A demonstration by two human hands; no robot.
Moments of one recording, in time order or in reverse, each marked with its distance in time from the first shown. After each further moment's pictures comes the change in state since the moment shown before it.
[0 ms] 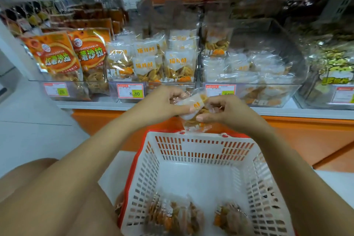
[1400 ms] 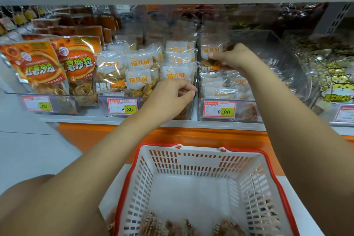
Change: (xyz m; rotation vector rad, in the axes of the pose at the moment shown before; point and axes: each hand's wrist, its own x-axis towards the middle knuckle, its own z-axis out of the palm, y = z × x) left_hand 0.055 0.013 -0.003 0.117 0.233 0.073; right_hand 0.145 -0.016 -0.097 -0.006 0.440 0.362
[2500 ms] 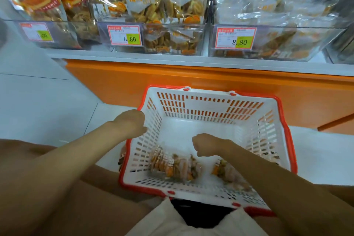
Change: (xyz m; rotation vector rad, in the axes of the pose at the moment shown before) left_hand -0.151 -0.136 0.045 0.761 -0.843 -0.557; right_hand -0.185 0.259 0.187 -0.846 -1.081 -0.191
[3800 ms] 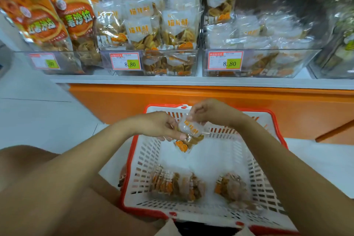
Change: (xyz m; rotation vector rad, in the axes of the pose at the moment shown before) left_hand -0.015 0.038 -0.062 -0.647 -0.166 0.426; right_hand -0.080 -0.012 -0.130 0.715 0.435 -0.268
